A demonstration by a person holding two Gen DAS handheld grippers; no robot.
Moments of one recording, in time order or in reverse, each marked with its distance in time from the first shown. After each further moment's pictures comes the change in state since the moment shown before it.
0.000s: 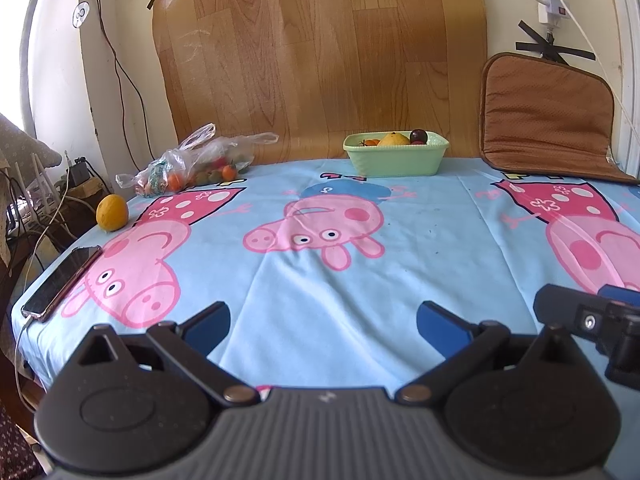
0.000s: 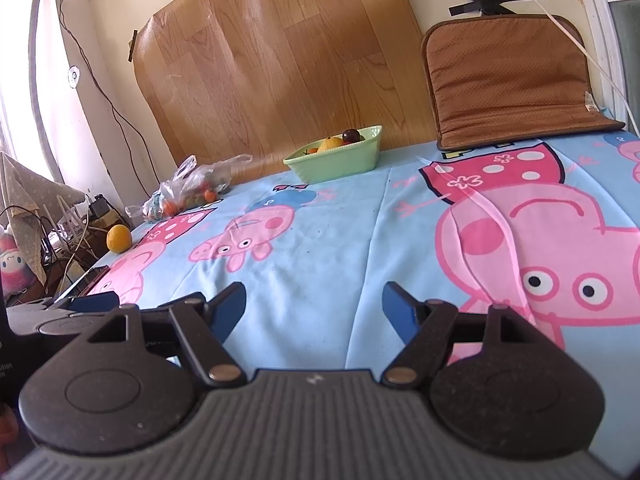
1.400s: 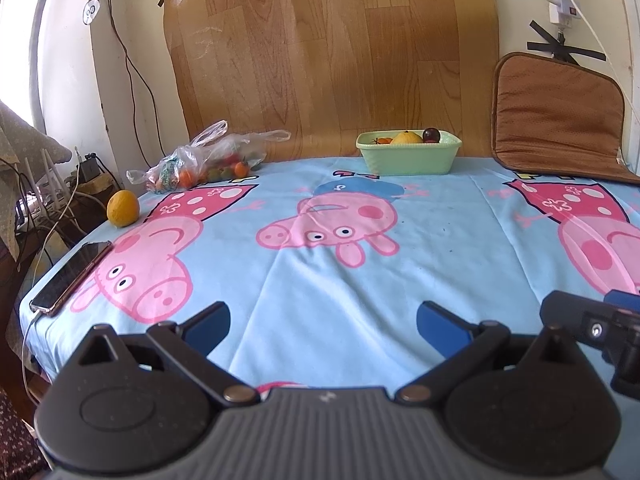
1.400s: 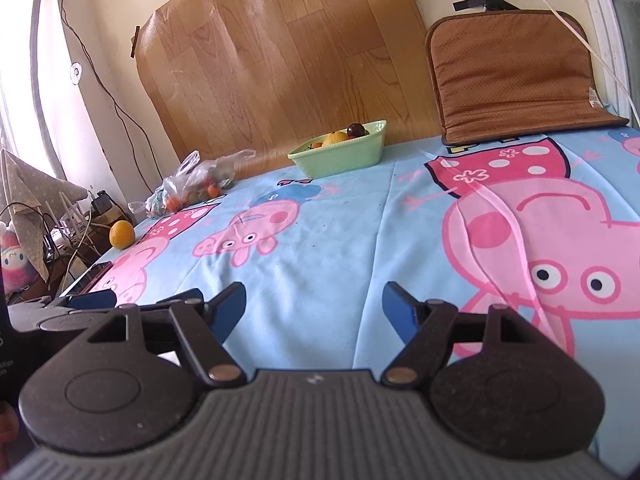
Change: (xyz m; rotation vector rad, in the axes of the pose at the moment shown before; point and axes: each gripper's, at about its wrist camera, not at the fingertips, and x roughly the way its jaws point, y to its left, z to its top) left arm 0.002 0.005 -0.001 -0.015 0.005 0.030; right arm 0.000 0.004 -0.005 -0.005 0.008 0.008
